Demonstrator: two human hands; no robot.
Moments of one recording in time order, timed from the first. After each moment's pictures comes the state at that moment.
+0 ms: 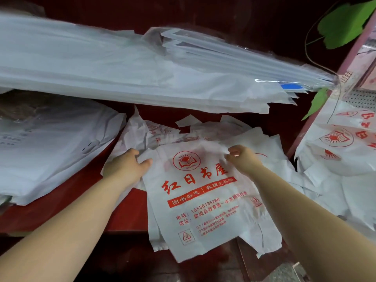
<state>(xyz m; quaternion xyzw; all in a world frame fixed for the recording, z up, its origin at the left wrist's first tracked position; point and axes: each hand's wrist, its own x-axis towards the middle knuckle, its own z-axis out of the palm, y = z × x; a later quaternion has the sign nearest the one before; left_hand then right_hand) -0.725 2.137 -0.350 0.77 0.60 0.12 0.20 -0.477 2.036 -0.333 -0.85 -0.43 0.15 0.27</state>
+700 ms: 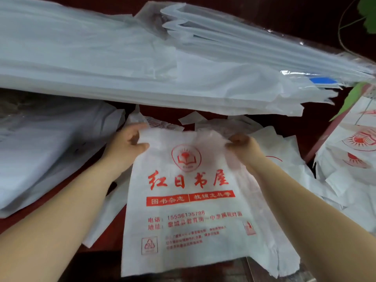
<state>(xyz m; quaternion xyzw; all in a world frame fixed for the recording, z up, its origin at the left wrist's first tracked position) -0.714 2.163 -0.334 0.69 0.42 0.41 0.42 -0.472 2.077 -0.332 -0.78 -0.39 0.18 0.45</state>
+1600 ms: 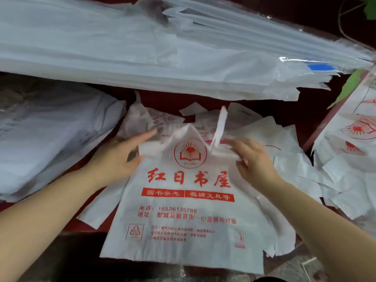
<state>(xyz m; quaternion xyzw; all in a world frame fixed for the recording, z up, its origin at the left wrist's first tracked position) -0.752 2.145 -0.348 0.88 0.36 0.23 0.19 -0.486 2.016 -0.354 -0.64 -0.69 -0.14 0.32</state>
